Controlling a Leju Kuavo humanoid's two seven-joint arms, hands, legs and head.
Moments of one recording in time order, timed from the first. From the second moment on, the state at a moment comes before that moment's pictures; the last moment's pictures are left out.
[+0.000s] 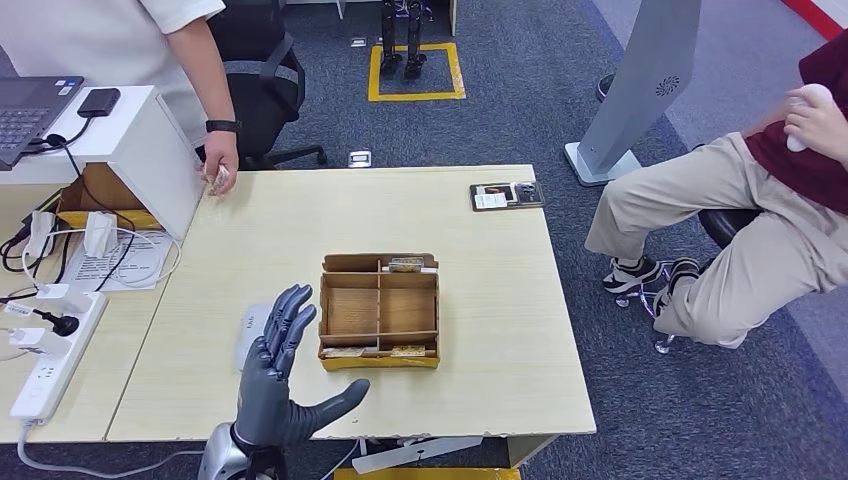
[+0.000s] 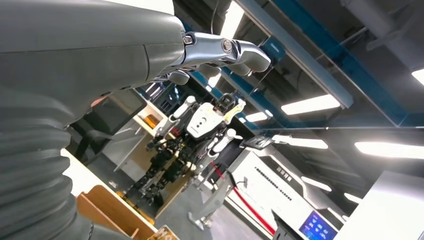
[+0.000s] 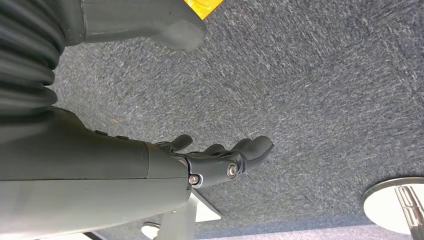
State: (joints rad) left arm 0.04 0.02 -0.56 -1.66 -0.71 0.59 -0.65; right arm -0.15 0.24 -1.56 -0.33 1.13 -0.69 -0.40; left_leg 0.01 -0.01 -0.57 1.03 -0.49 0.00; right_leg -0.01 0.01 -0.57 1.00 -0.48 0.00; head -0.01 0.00
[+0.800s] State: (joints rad) left arm -0.09 0.08 -0.61 -1.43 -1.19 0.43 -0.19; right arm -0.15 0.24 -1.55 -0.32 1.11 -0.69 -0.39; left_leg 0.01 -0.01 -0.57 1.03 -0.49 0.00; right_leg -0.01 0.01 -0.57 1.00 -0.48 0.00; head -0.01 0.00
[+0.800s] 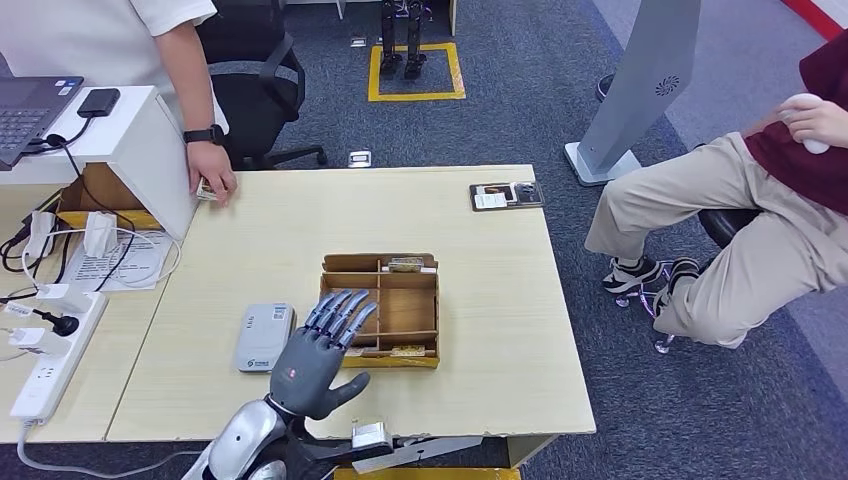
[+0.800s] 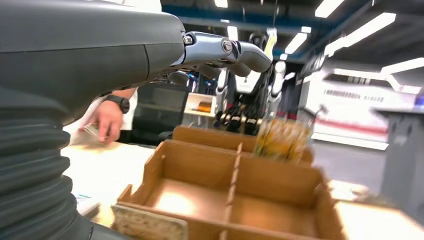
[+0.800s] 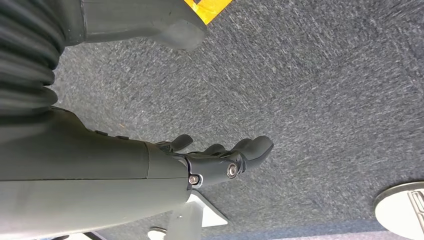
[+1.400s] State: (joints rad) left arm -0.13 0.13 -0.64 -1.43 -1.20 0.34 -0.13; right arm -0.14 0.24 -1.55 -0.32 1.09 -0.69 -0.39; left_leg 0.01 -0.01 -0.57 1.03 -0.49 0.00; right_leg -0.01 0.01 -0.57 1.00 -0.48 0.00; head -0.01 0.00
